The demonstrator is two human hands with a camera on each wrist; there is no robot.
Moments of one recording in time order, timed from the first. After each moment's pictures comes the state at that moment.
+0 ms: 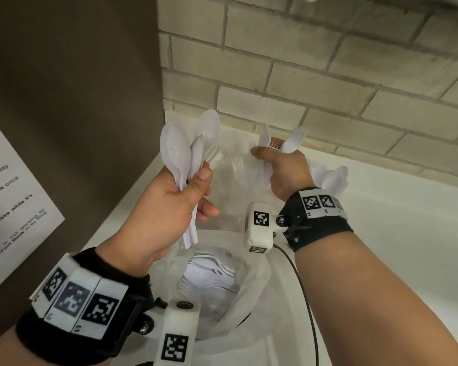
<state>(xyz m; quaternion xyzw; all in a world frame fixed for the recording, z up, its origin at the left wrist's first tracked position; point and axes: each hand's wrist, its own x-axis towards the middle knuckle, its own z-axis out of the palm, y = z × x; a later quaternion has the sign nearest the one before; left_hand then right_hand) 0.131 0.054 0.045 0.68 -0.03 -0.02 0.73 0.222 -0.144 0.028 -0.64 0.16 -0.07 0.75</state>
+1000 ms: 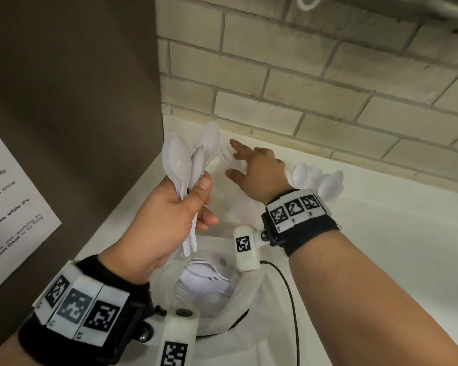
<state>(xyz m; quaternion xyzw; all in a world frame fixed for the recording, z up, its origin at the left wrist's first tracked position) 0.129 0.052 0.040 0.68 -0.04 -0.03 0.73 0.224 -0.127 0.029 -0.98 -0.04 -0.04 0.16</state>
